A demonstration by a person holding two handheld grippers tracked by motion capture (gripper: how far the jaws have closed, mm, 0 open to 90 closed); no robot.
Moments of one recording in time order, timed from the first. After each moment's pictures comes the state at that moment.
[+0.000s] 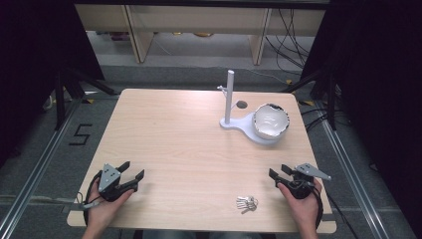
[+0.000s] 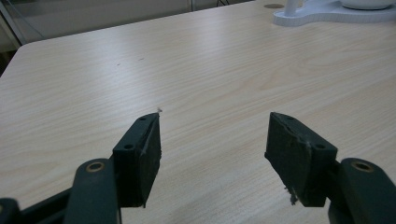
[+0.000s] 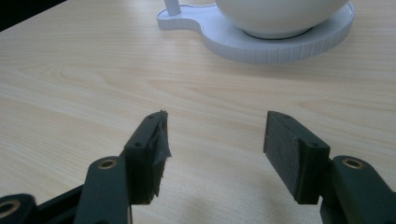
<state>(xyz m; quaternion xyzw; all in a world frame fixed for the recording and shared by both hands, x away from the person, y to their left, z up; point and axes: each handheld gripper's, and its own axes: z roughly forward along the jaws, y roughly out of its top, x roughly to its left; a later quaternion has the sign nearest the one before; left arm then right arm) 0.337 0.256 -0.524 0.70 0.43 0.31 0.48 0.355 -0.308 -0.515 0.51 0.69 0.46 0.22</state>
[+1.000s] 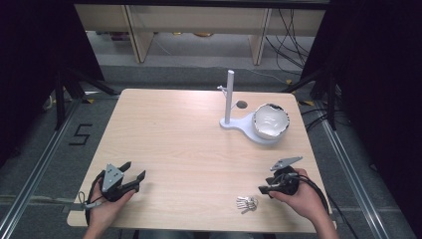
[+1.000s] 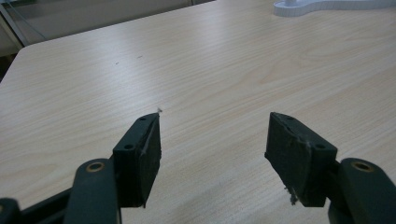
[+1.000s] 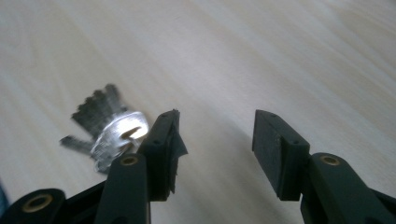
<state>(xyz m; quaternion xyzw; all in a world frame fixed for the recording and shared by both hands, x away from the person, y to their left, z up) 0.336 0.251 -0.524 0.71 0.42 0.31 0.47 0.362 -0.267 -0.475 0.39 0.88 0.28 0.05</state>
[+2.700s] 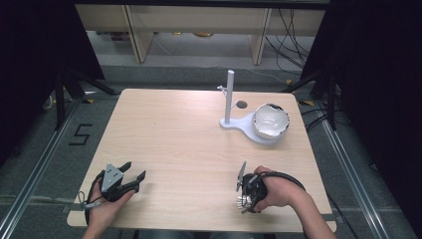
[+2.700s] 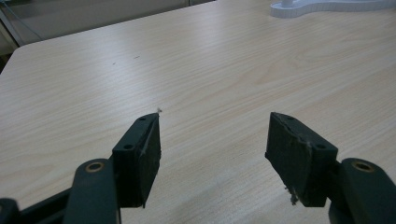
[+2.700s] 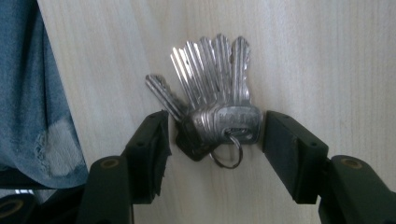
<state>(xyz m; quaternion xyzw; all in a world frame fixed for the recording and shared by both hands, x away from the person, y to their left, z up) 0.336 0.252 -0.524 0.71 0.42 0.31 0.48 0.370 -0.179 -0.476 0.10 0.99 0.02 -0.03</state>
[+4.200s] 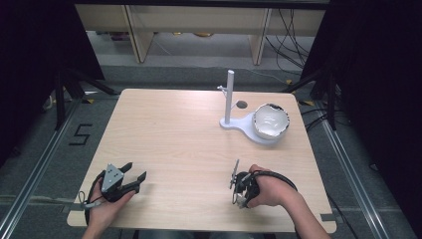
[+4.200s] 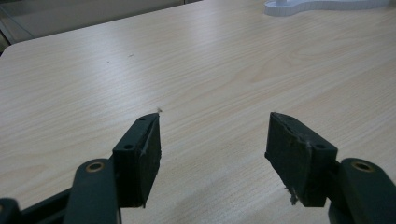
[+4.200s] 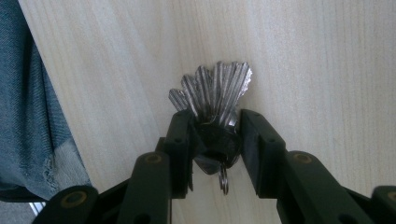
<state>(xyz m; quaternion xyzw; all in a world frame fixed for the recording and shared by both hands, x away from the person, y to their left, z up) 0.335 0.251 -0.524 0.71 0.42 0.30 0.48 0.373 -0.161 -0.475 0.13 0.99 0.00 -0.03</state>
